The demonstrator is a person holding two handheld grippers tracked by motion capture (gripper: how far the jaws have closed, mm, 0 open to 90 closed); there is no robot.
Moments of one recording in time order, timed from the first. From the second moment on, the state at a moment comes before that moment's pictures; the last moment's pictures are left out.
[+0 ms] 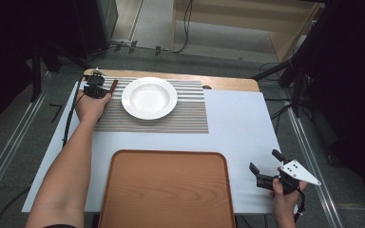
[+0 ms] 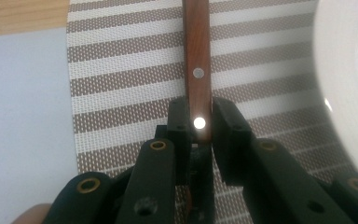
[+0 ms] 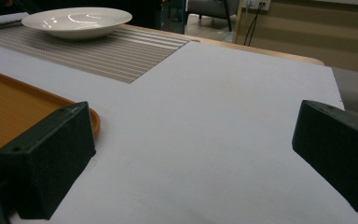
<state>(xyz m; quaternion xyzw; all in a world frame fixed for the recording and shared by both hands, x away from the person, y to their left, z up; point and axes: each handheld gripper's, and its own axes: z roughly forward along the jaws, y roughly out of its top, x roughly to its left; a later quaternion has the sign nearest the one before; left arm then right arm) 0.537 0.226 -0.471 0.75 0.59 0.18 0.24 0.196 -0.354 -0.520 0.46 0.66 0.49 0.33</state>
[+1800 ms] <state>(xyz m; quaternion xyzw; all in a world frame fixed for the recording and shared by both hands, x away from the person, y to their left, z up) 0.412 0.211 -0.439 0.79 0.49 0.16 0.32 0.197 -0.351 -0.520 0.45 0.67 0.49 0.33</state>
